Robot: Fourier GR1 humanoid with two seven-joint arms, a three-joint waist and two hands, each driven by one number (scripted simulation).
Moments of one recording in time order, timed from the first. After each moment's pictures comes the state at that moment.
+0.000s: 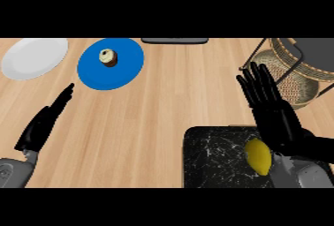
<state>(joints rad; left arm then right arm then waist) -0.17 0.58 -0.24 -1.33 0.08 0.09 -0.04 -0.18 -0.23 0.18 -1.69 -0.47 0.01 -0.15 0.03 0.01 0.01</state>
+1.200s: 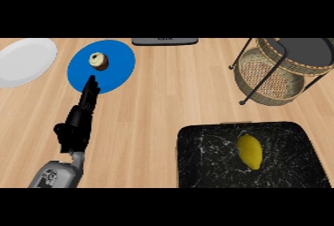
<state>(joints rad) -0.17 0.25 -0.25 -1.50 0.08 0.37 0.00 0.08 -0.72 -0.39 -1.48 -0.93 0.86 -0.05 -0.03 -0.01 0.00</state>
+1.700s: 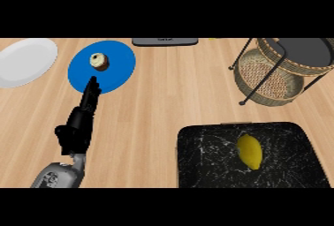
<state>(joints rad) -0.15 0.24 -0.26 -1.53 0.06 0.38 0.02 0.07 -0.92 -0.53 -1.87 -0.46 0.88 -0.02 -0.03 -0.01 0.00</state>
